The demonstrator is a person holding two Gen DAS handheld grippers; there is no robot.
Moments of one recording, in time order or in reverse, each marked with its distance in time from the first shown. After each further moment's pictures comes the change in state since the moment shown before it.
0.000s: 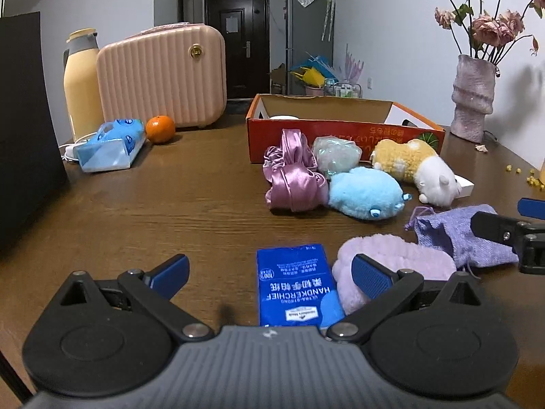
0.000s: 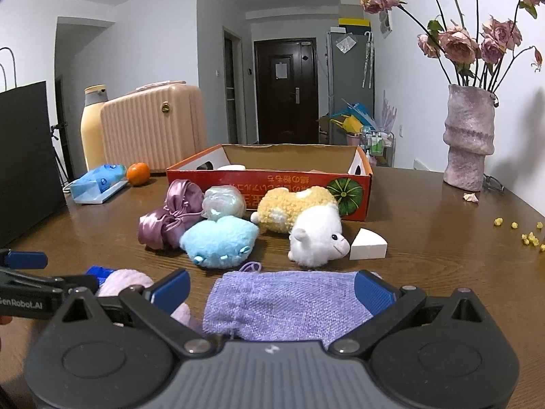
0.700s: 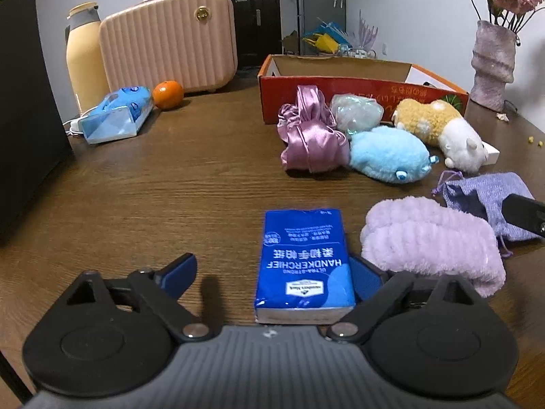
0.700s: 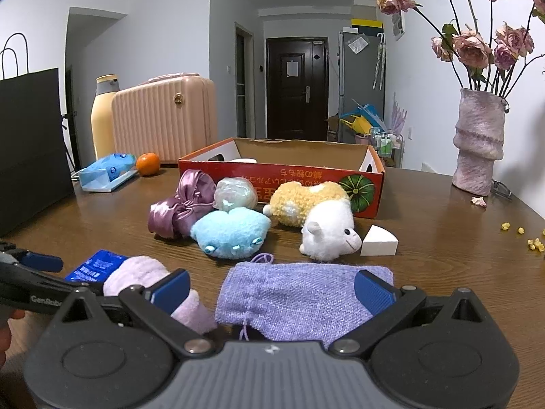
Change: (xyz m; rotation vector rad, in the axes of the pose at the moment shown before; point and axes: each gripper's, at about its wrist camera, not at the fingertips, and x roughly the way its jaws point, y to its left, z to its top) left arm 0.022 0.002 -0.008 0.009 0.123 0.056; right arm 0.001 0.009 -0.005 -0.040 0.011 0.019
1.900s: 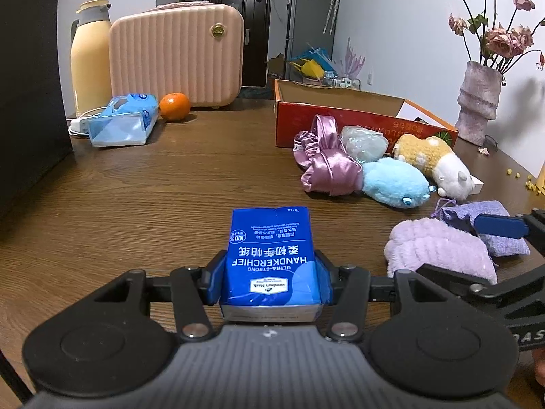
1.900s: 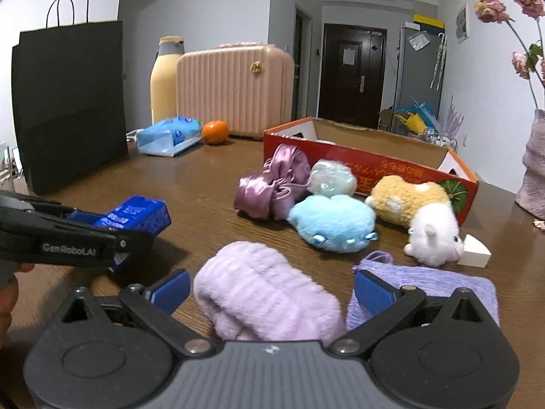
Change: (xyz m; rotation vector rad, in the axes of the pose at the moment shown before) left arm -0.015 0.053 -0.005 -0.060 -0.077 -0.117; right arm 0.028 0.082 -0.001 -0.141 0.081 0.138
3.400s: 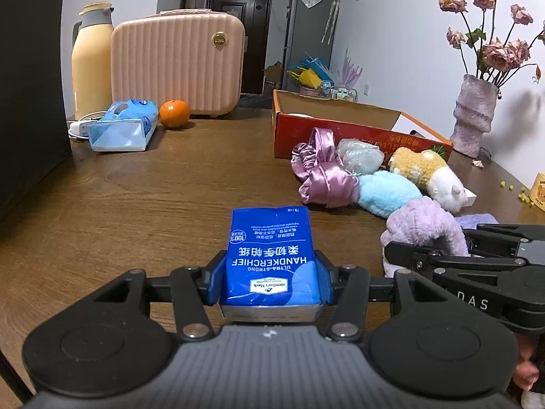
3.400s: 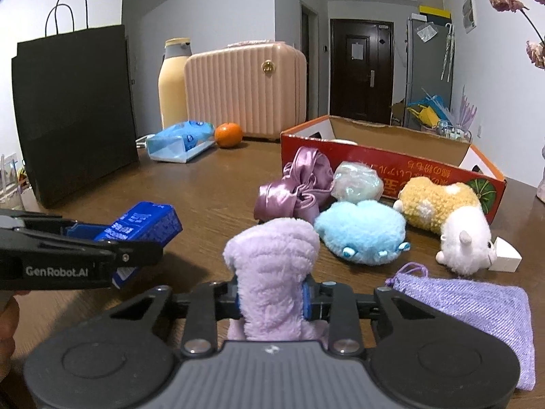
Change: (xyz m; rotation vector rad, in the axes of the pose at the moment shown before) left arm -0.008 0.007 0.002 -0.022 -0.032 -0.021; right arm 0.016 0.005 0.013 0.035 -0.009 0.059
